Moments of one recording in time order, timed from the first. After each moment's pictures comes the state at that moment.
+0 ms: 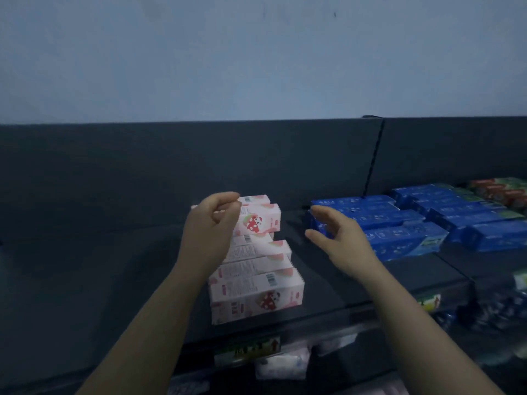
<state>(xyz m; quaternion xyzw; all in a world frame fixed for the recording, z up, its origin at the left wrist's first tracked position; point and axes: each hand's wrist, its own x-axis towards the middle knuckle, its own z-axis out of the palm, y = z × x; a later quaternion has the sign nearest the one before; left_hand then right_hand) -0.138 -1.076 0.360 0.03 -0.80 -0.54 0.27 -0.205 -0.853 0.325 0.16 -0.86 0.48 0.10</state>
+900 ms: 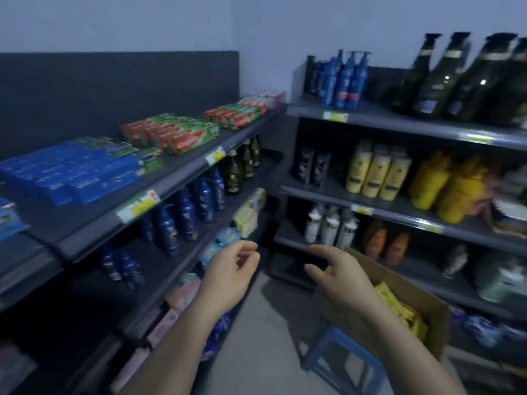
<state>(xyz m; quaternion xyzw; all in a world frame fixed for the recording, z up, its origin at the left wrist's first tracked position) -0.051 -0.493 0.229 -0.35 -0.78 -0.50 -0.14 0.099 -0.332 0.235 -0.29 -0.90 0.29 0.14</state>
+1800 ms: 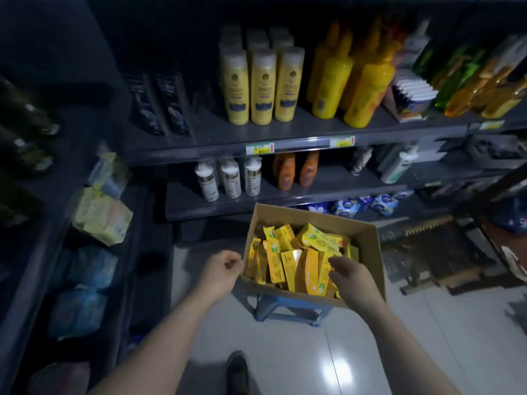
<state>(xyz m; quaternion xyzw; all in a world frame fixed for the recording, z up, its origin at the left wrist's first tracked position) -0.102 -0.116 0.035 -0.40 -0.76 -0.26 -0.44 0.158 -0.067 0.039 -0.68 -0.60 0.40 0.12</state>
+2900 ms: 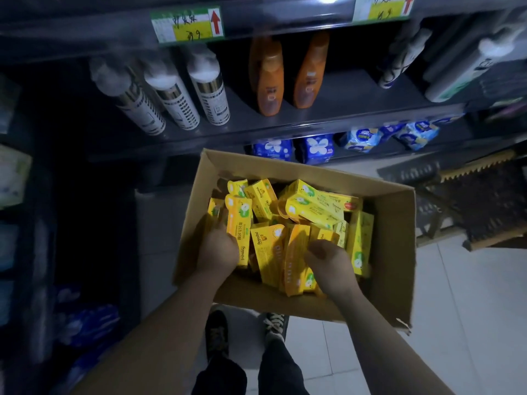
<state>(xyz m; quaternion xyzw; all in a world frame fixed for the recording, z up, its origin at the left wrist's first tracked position) -0.018 0.024 -0.216 -0.41 -0.85 0.00 -0.34 0.192 0.040 -0.190 -0.70 -0.51 0.49 0.05</state>
